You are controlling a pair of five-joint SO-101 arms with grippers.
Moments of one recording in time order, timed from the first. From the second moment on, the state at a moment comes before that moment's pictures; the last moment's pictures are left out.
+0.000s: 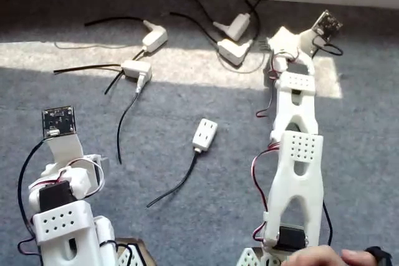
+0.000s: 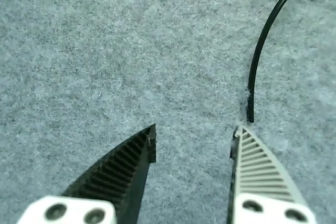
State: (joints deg) left arm -26.3 -71.8 76.8 63.6 -3.1; right arm 5.1 75.3 -64.3 26.0 -29.1
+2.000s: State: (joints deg) left arm -26.4 -71.8 77.8 63.3 -3.1; right arm 3.0 75.6 -63.5 28.5 9.1
